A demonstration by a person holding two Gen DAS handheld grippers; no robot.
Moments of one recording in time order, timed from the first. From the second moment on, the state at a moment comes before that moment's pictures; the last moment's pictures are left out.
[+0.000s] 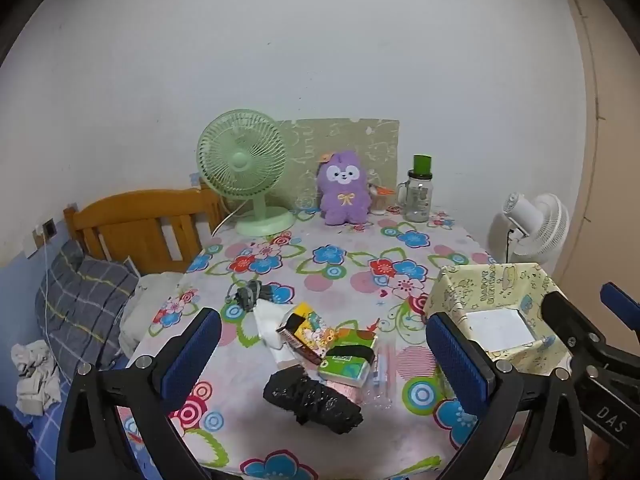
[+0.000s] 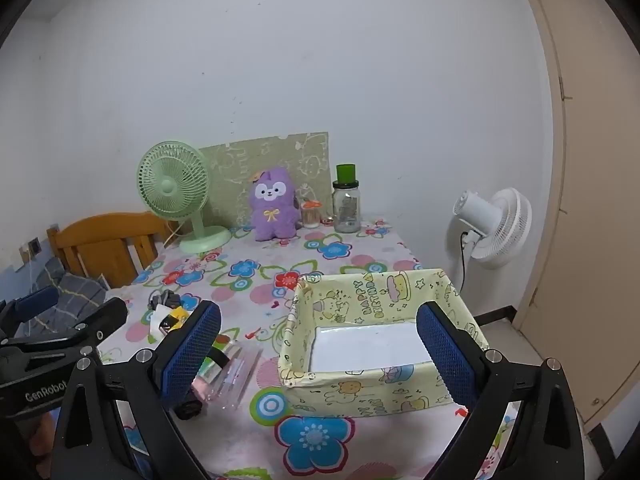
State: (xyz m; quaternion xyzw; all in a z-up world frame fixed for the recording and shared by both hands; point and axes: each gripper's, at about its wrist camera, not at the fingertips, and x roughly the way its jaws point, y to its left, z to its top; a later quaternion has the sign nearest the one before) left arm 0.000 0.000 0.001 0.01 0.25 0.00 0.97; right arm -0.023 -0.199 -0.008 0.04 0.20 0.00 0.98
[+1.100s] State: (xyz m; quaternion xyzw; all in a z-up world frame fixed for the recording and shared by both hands) left arm 0.006 -0.002 -0.009 0.00 0.24 -0.02 0.97; right arm -0.018 -0.195 -0.015 0.03 0.20 -0.02 0.98
